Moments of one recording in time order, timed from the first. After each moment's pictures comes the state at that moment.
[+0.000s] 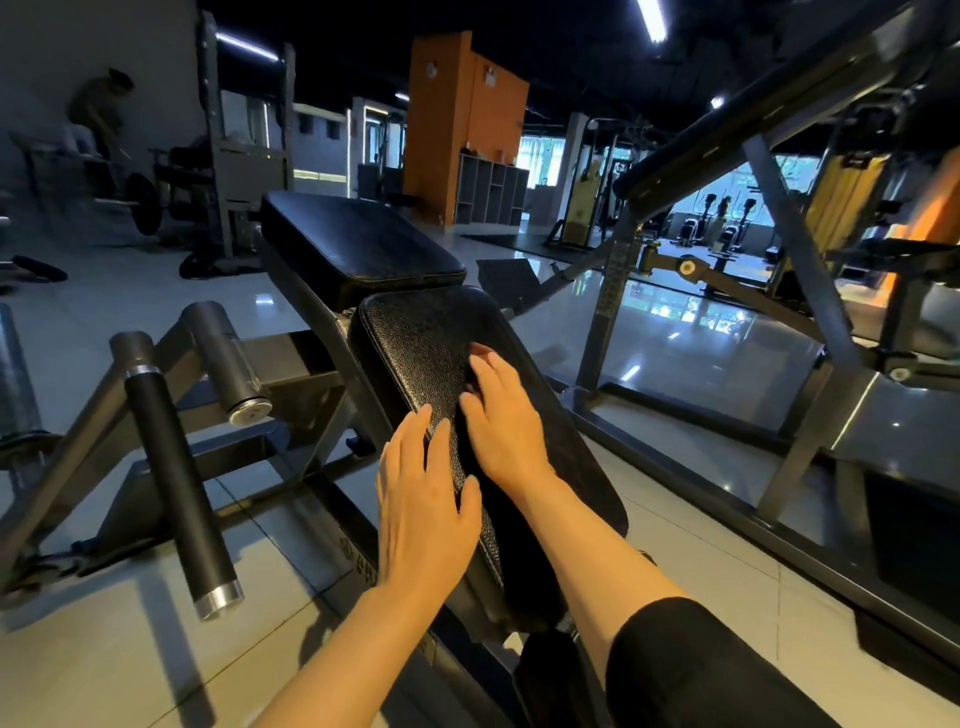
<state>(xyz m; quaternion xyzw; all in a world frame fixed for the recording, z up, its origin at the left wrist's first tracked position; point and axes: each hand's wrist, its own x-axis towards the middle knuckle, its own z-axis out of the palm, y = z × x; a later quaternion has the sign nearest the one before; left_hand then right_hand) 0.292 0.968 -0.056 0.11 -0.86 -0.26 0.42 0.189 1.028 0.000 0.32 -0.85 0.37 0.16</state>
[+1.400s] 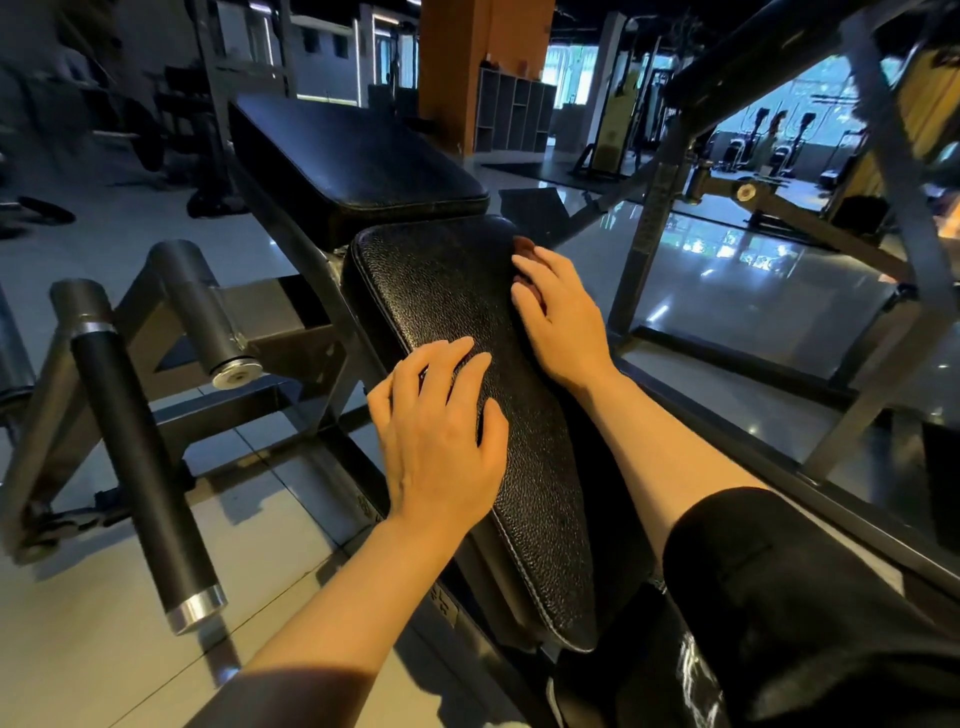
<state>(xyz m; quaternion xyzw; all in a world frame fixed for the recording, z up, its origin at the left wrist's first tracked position) 0.244 0.943 -0.044 0.10 -0.84 -0.15 0.50 0.089 1.019 0.017 0.36 -0.84 0.35 0.21</state>
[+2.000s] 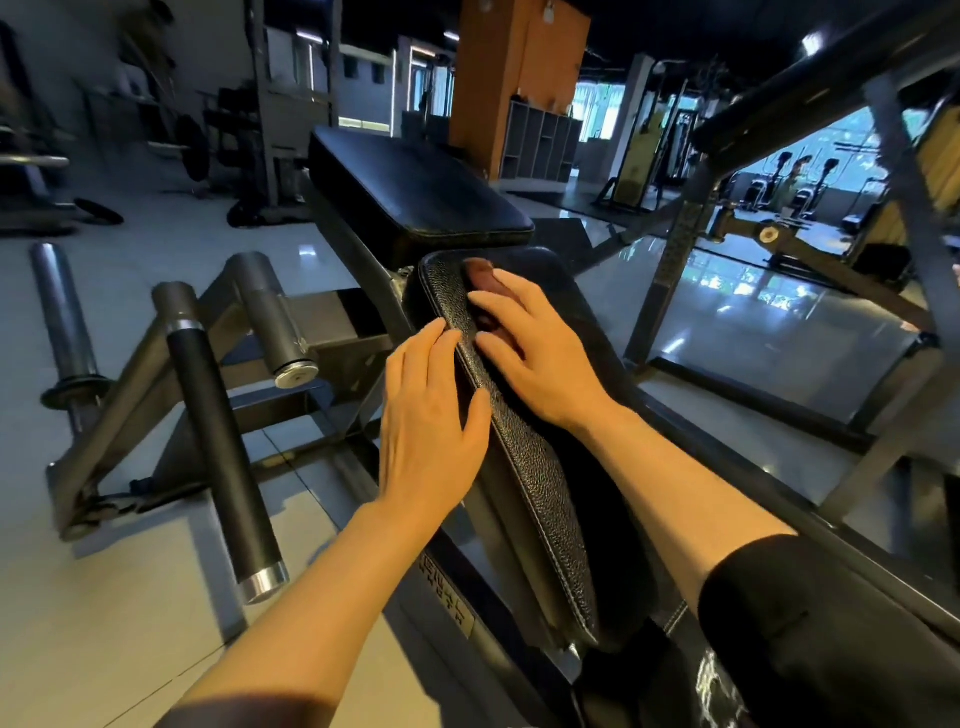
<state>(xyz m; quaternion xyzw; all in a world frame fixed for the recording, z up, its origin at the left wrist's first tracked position) 0.271 0.902 -0.026 0.10 -0.84 -0.27 0.47 0.144 0.992 0.023 0.53 -0.77 0.28 0.22</state>
